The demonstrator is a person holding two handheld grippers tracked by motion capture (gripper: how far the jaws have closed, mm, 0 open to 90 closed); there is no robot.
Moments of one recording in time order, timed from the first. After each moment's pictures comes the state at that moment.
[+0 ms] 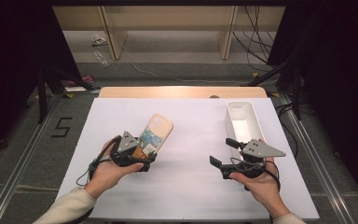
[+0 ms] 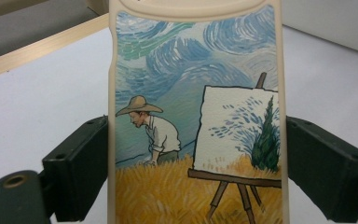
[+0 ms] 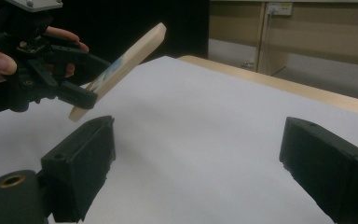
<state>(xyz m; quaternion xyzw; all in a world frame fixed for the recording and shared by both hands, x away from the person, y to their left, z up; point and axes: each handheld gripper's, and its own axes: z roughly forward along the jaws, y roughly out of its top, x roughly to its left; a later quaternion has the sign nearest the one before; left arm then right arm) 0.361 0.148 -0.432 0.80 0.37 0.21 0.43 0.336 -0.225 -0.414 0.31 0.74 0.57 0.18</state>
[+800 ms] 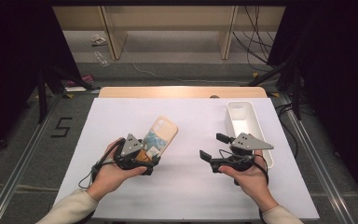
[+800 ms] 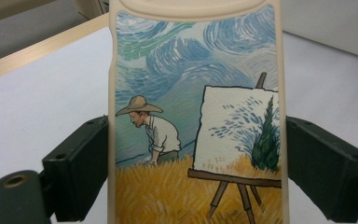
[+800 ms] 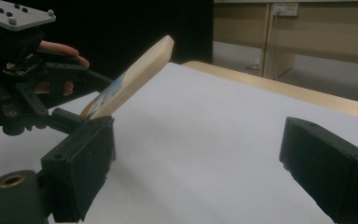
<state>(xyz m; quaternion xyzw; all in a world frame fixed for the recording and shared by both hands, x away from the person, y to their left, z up) 0.355 0.138 -0.431 0.80 0.35 0.21 0.44 0.351 -0.200 -0.410 0.31 0.74 0.58 0.17</state>
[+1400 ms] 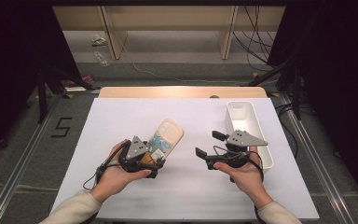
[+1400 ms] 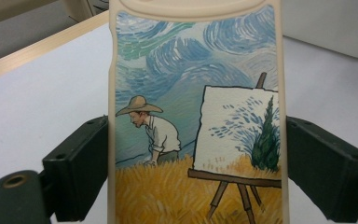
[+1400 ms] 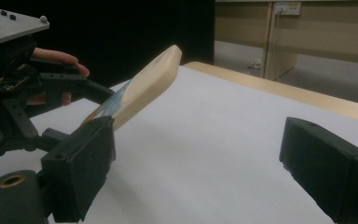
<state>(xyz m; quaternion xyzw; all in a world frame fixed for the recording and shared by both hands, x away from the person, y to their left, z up) 0.349 0.125 -0.434 0.81 0.33 0.20 0.44 0.359 -0.189 -0.408 0.31 0.74 0.57 0.17</state>
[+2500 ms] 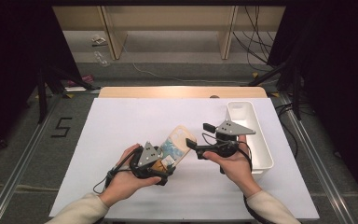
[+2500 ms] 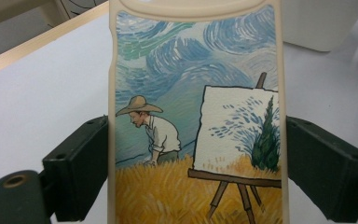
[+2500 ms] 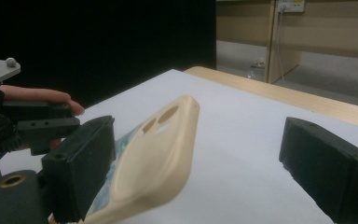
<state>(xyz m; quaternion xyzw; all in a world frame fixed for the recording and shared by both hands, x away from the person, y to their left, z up) 0.338 0.096 -0.441 0.83 0.29 0.19 0.44 0.384 -0.163 -0.401 0.32 0.73 0.58 0.16</state>
